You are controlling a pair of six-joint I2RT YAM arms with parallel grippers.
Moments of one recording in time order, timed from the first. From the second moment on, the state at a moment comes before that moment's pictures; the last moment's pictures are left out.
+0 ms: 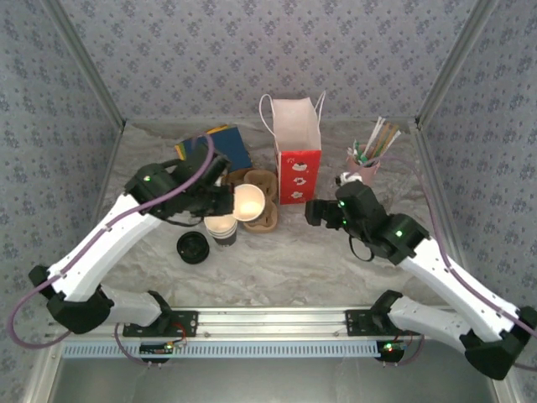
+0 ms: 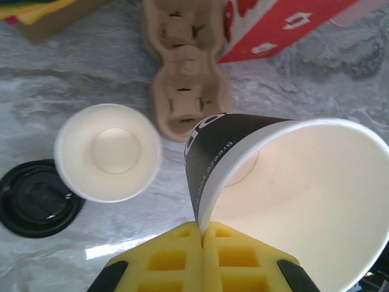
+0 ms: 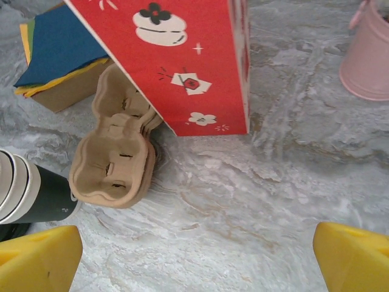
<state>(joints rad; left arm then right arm) -0.86 1.33 1.64 -1.31 -0.10 -0.76 0.73 0.91 1.00 -0.79 0.26 0.56</state>
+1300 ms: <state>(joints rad) -1.03 1.63 1.27 -0.84 -0.04 -0.89 0.70 0.65 0.86 -0.95 0.08 0.59</state>
